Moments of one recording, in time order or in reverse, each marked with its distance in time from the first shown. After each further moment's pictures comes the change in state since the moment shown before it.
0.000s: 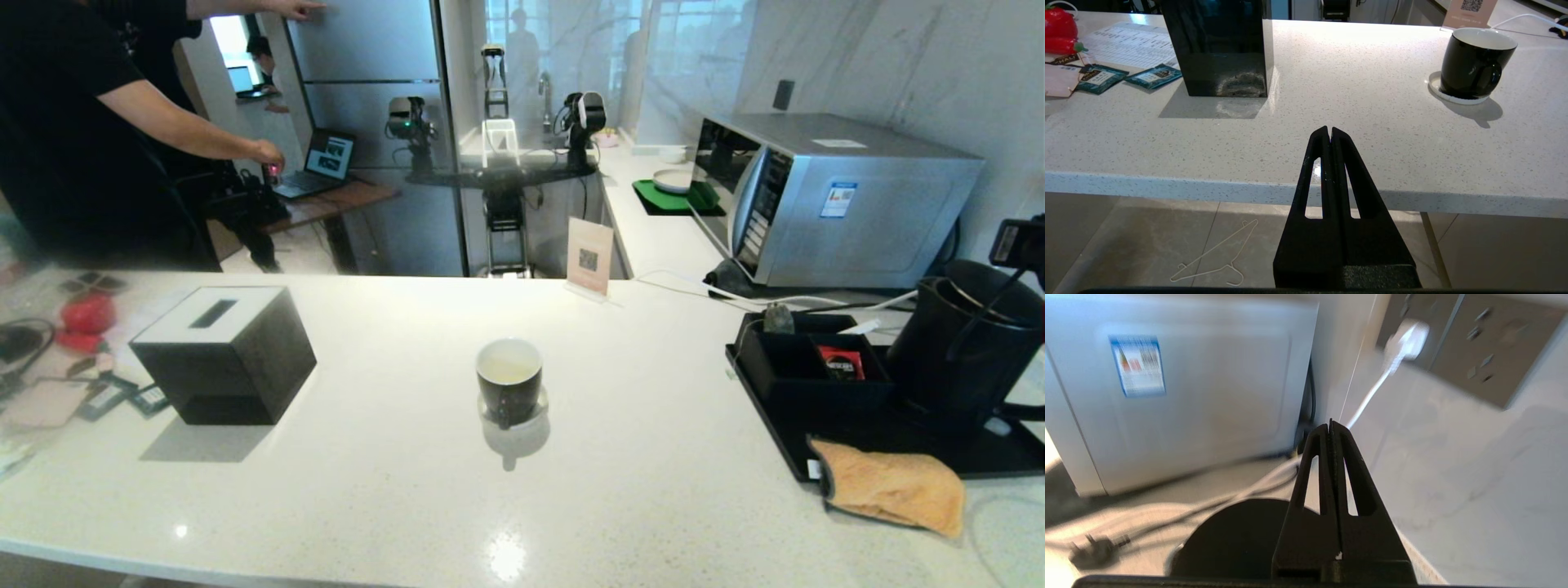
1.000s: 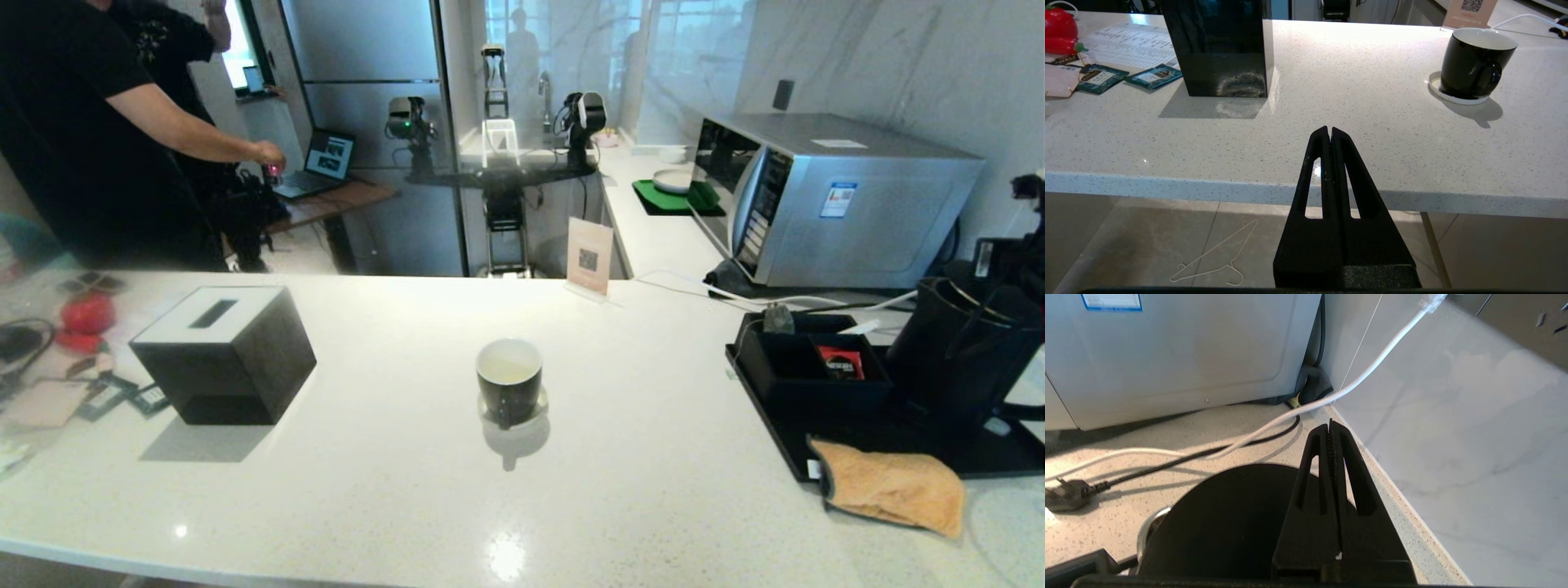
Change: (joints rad) left arm 0.000 0.000 0.000 0.000 0.000 0.000; right arm 0.000 0.057 -0.136 0.279 -0.002 -0.030
